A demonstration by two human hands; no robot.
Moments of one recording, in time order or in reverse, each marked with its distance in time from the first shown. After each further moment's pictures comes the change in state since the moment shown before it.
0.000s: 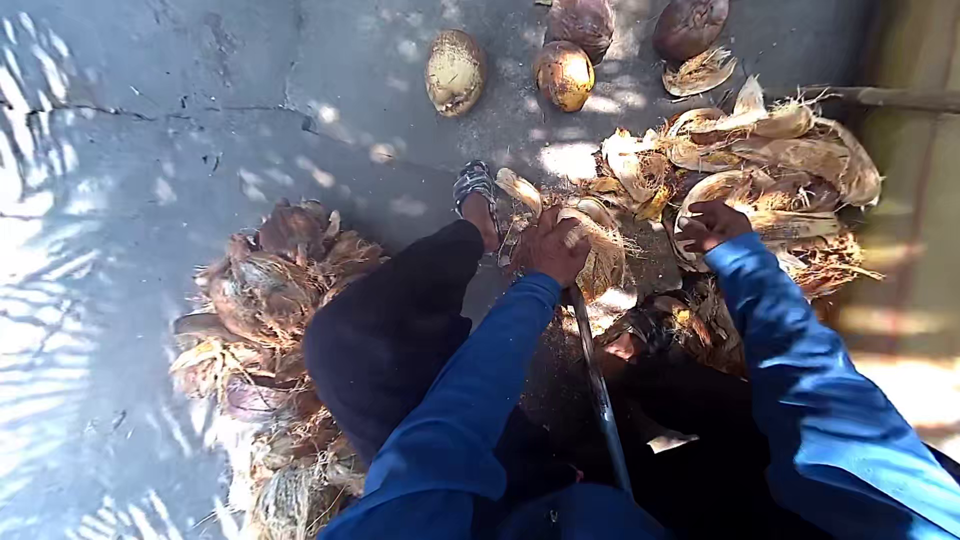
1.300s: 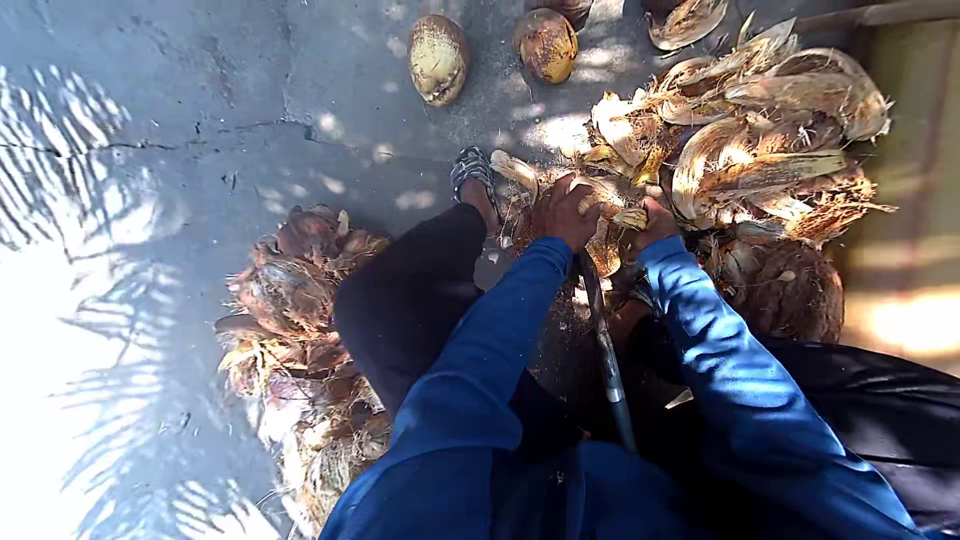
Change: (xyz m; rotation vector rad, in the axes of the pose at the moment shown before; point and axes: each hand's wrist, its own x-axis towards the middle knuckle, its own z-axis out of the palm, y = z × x) left_hand 0.012 0.023 0.008 0.061 -0.188 0.039; right_hand -0.030 0.028 0.080 -0.176 0.016 -0.193
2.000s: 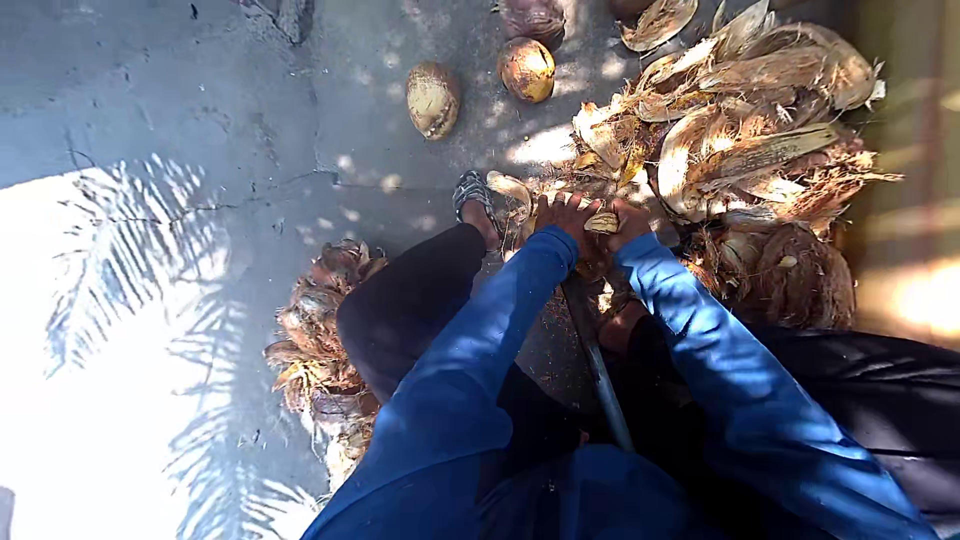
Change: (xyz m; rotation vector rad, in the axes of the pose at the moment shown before) left_hand 0.016 0.052 -0.006 0.746 -0.562 0.114; right_hand 0.003 0.001 0.003 0.113 -0.038 -0.058
